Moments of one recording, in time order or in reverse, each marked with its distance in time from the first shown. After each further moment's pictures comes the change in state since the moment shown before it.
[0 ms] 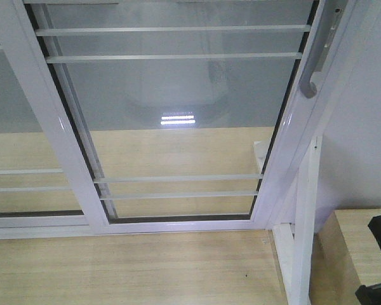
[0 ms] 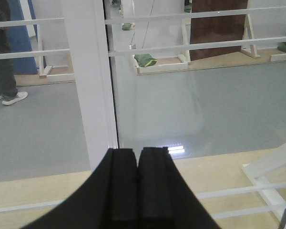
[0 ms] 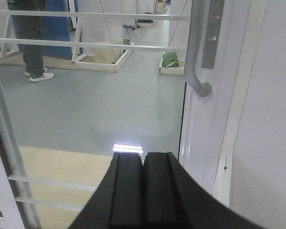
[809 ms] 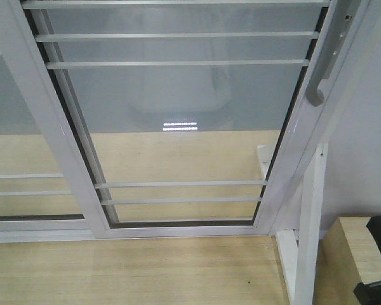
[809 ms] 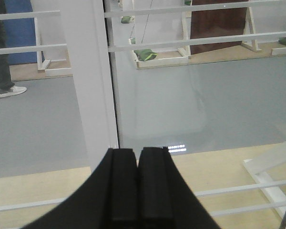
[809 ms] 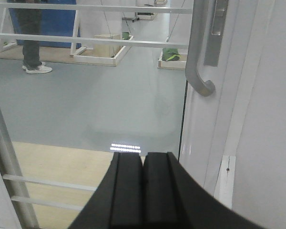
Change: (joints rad) left arm -0.011 0.014 0.002 0.001 0.010 0.000; right arm -0.008 0.038 0.004 0.000 -0.015 -0.001
